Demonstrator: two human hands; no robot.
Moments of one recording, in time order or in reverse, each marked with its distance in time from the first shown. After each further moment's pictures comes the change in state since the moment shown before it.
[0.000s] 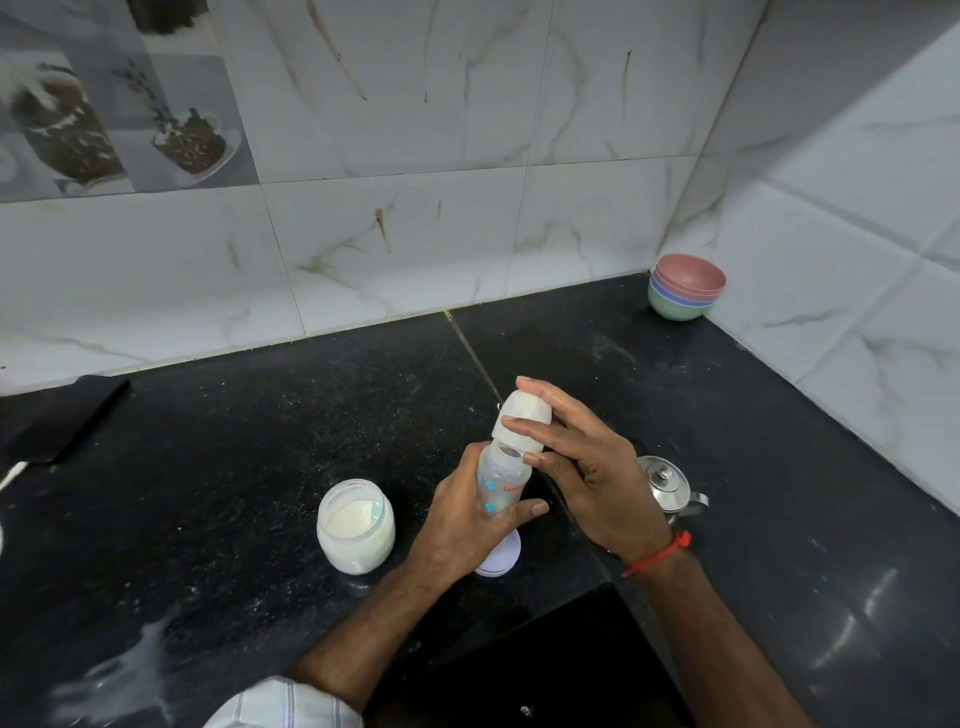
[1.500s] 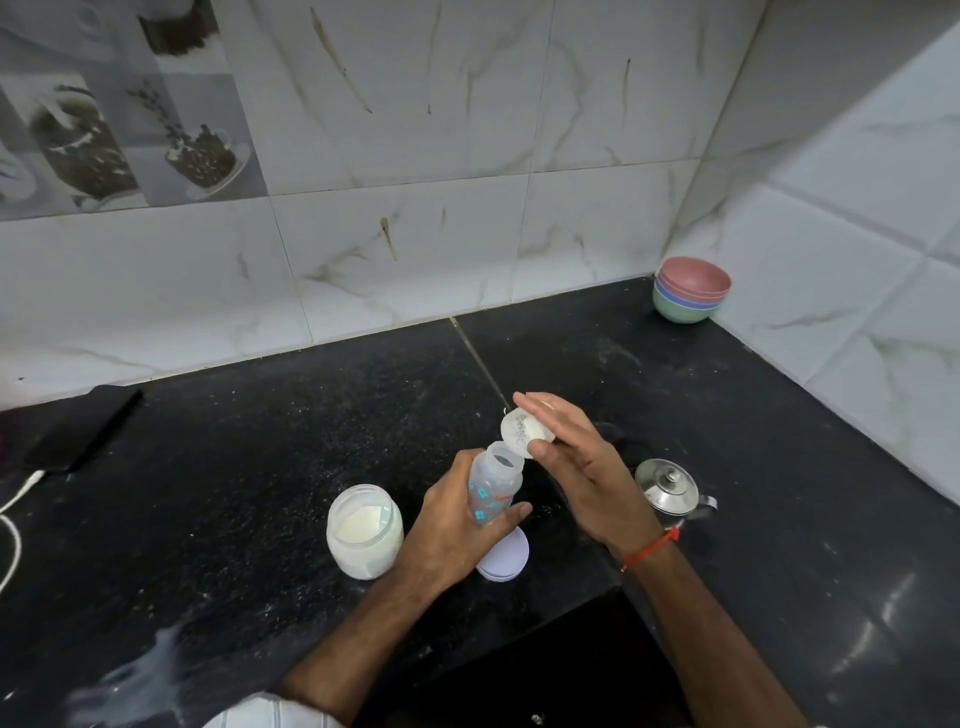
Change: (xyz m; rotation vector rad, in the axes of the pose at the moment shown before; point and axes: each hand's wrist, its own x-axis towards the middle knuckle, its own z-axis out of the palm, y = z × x) left_hand -0.009 -0.001 -0.020 0.055 0.035 0.040; right_hand -0.003 0.021 0.017 0.300 -0.037 0.333
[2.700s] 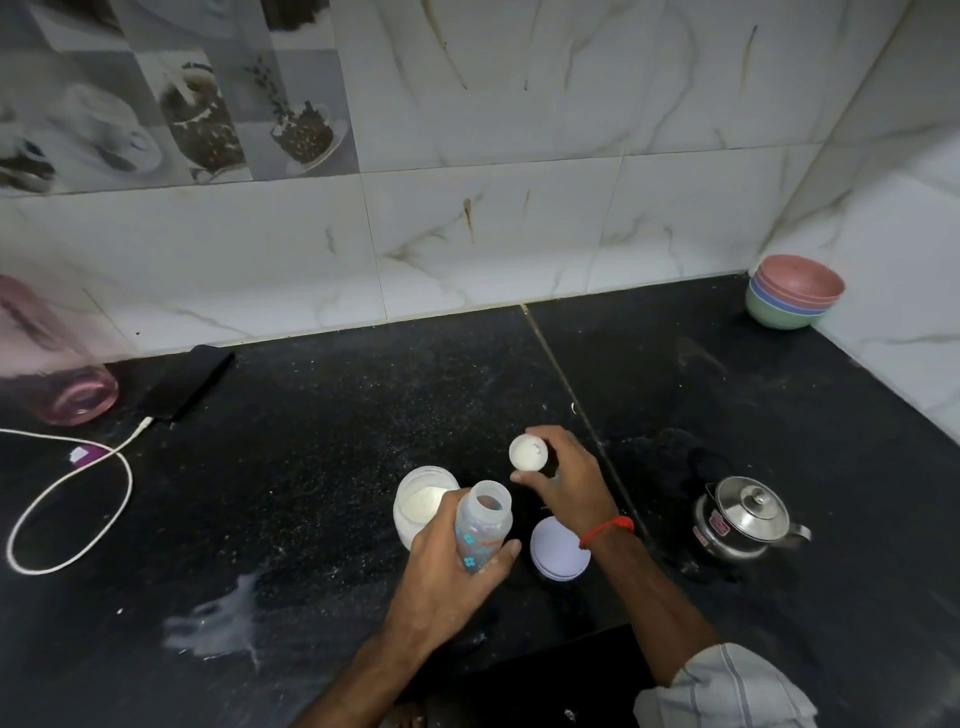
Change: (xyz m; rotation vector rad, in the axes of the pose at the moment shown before) left_hand -0.065 -0.037 -0.037 -0.021 0.208 -0.090; right_hand 0.047 0.102 0.090 -0.293 0.025 0.098
